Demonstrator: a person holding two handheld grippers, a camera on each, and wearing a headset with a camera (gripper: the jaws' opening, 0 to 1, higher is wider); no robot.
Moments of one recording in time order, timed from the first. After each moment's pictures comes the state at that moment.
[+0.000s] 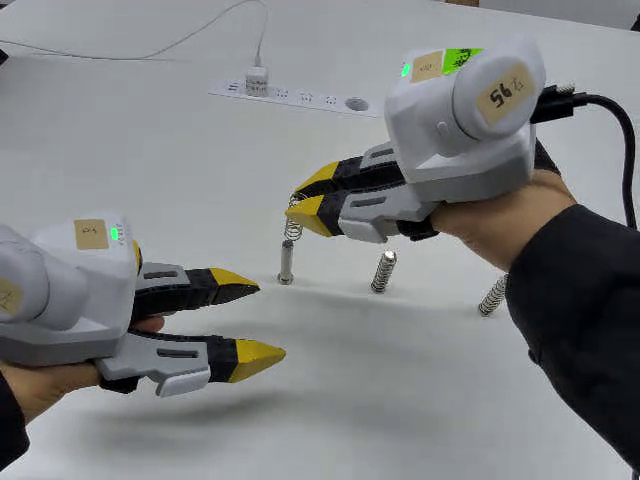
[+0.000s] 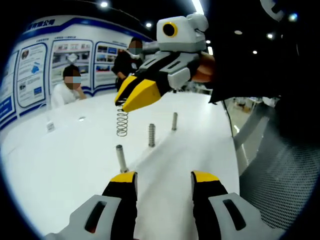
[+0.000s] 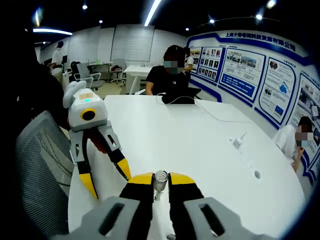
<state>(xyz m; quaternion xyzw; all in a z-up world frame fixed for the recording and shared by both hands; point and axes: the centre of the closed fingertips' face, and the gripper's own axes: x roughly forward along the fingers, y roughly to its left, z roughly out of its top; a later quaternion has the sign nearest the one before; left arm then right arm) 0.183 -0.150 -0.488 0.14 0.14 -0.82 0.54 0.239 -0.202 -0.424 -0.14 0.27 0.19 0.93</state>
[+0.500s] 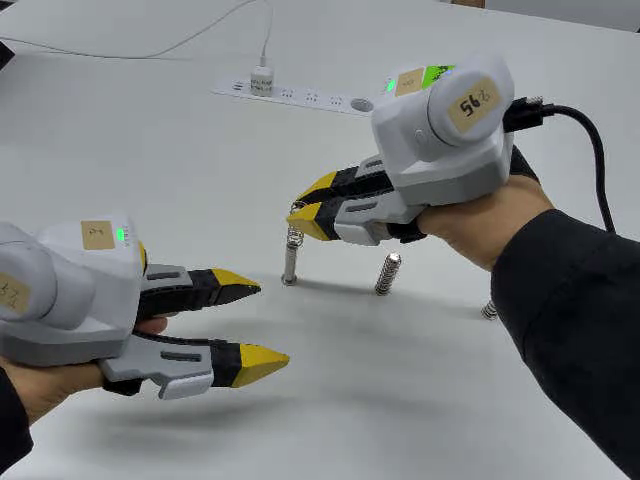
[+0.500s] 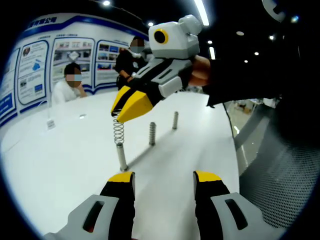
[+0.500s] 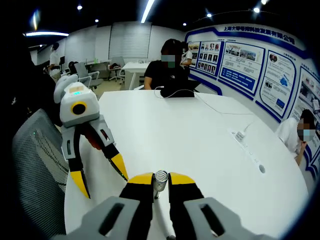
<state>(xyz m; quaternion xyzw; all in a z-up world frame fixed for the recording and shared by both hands) 0.184 -0.149 -0.491 0.14 0.15 -0.82 0.54 0.246 -0.205 -0.445 -0.13 0.29 0.19 0.93</state>
